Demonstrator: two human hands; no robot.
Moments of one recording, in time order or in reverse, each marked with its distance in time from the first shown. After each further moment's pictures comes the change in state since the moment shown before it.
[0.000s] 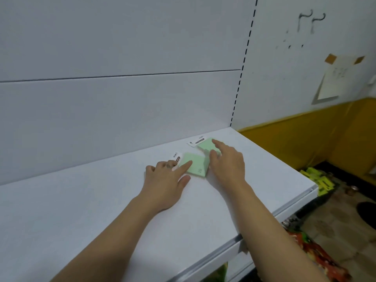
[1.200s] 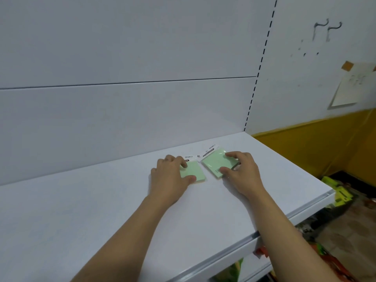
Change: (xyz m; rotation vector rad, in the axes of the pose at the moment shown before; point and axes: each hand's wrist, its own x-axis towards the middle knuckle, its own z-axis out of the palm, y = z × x) left_hand -0.016 -0.013 -0.022 -0.357 0.142 -0.293; right_hand -0.021 -0.001 -0.013 0.270 -0.141 0.081
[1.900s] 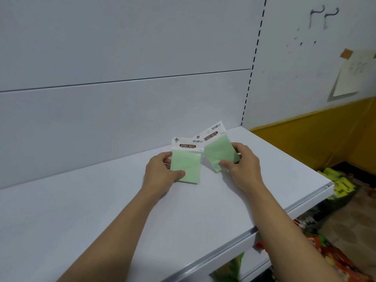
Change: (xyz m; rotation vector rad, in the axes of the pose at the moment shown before) left_hand 0.008 -0.003 -0.004 -0.649 -0.003 -0.234; right_hand 0.005 0.007 -0.005 0.127 0.058 -0.042
